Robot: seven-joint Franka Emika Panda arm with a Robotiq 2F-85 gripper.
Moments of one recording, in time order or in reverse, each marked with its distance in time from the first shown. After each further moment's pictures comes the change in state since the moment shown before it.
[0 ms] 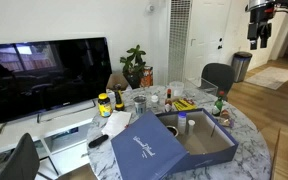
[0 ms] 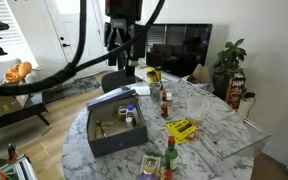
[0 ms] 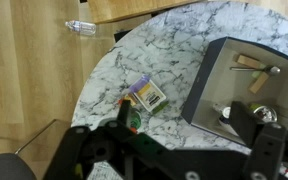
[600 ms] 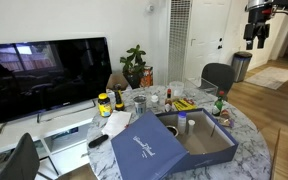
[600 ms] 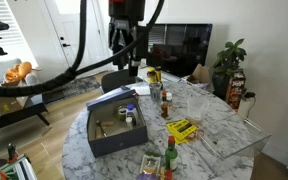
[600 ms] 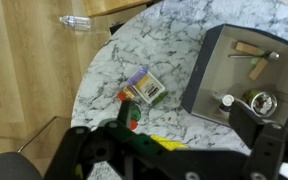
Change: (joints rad) arm -0.006 0.007 -0.004 -0.006 0.026 0.052 0.040
